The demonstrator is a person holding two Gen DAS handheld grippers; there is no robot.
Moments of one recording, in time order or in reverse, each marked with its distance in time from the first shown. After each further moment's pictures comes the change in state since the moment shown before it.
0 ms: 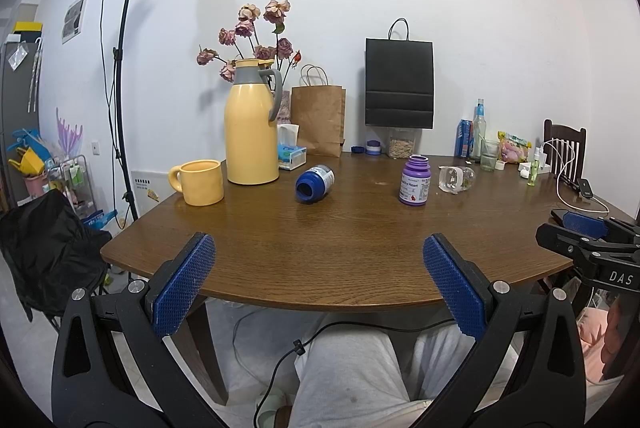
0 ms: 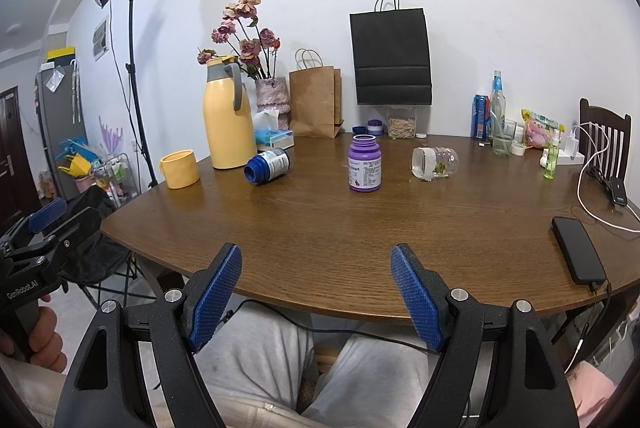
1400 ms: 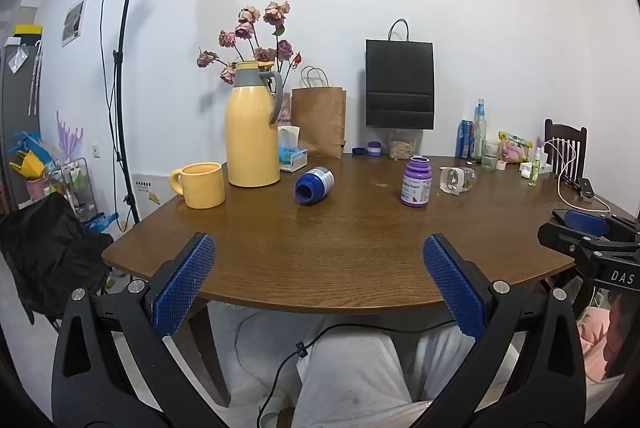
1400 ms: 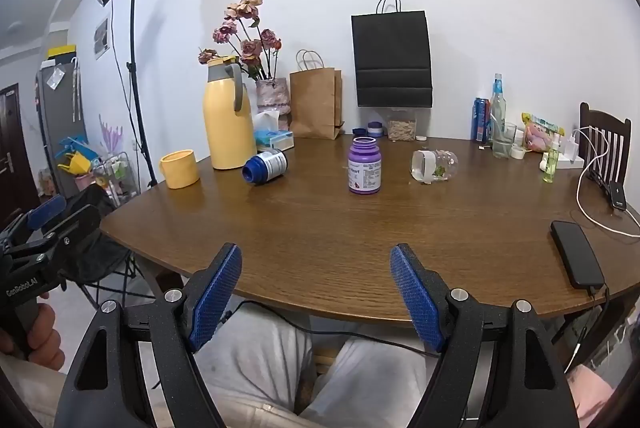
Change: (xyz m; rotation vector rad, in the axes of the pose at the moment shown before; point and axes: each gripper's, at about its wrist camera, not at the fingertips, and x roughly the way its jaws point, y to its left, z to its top) left arm 0.000 0.000 0.000 0.000 -0.005 0.000; right arm 0.000 0.002 0.001 -0.017 0.001 -0.008
